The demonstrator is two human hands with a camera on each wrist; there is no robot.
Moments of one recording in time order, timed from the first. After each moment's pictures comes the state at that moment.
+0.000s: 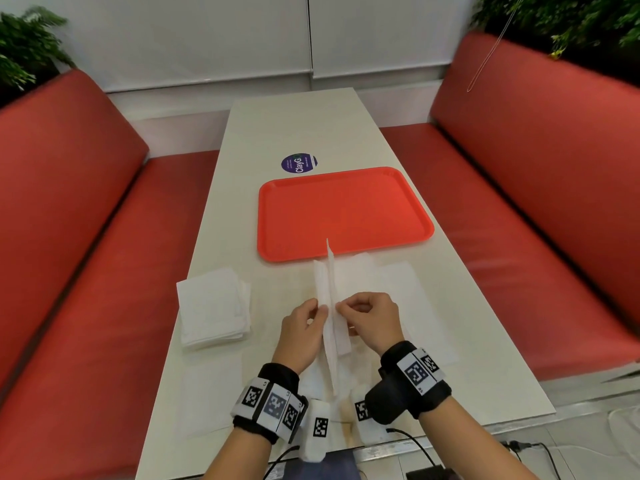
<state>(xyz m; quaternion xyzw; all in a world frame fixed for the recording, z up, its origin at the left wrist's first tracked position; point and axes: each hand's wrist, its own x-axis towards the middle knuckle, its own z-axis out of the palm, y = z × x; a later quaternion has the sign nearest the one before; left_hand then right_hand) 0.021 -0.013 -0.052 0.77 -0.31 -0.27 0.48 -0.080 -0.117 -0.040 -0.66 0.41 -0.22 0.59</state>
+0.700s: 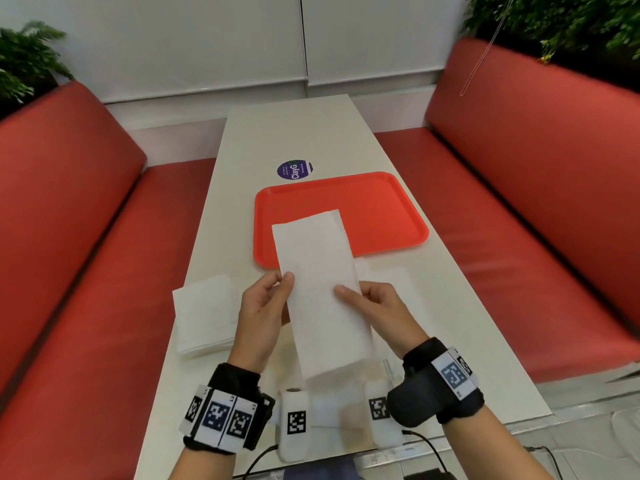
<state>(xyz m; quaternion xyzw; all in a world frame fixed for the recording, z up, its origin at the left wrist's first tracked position) 0.026 0.007 0.037 0.62 -0.26 -0.29 0.68 -0.104 -0.126 0.014 -0.62 0.25 -0.18 0.72</state>
